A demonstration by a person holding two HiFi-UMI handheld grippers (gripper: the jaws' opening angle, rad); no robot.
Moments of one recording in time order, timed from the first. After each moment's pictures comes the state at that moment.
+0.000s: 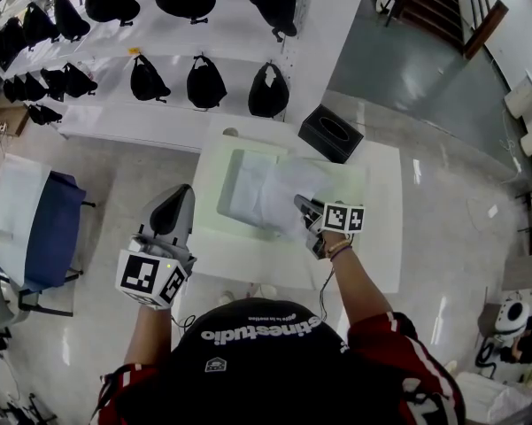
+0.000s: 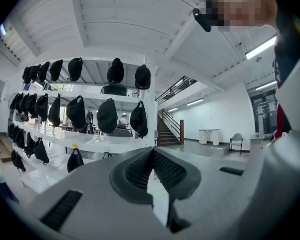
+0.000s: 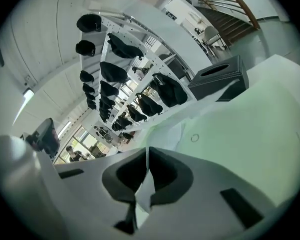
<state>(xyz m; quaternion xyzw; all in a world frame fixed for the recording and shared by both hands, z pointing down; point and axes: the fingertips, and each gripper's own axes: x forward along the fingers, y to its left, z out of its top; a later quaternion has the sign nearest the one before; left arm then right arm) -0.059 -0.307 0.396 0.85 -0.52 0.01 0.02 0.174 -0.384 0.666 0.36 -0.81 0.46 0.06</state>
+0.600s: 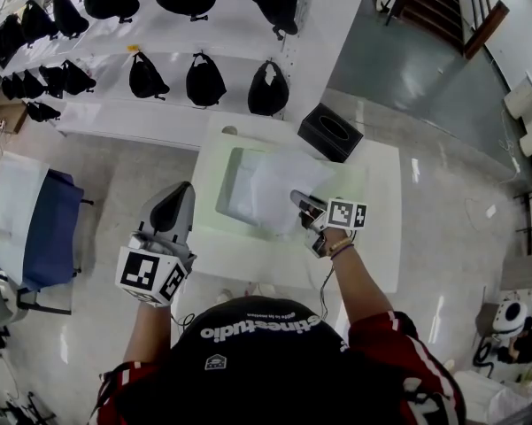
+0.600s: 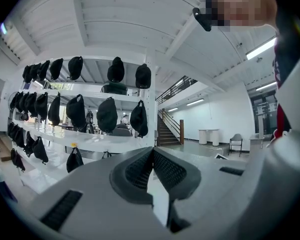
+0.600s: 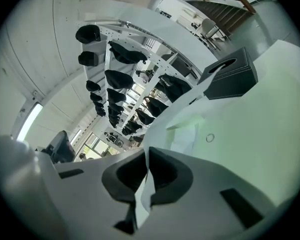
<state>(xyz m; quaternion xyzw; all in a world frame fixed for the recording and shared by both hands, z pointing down) -0.059 -0.313 0.399 0.85 -0.52 0.01 0.03 0.158 -0.385 0.633 0.31 -0.81 0.49 0.00</state>
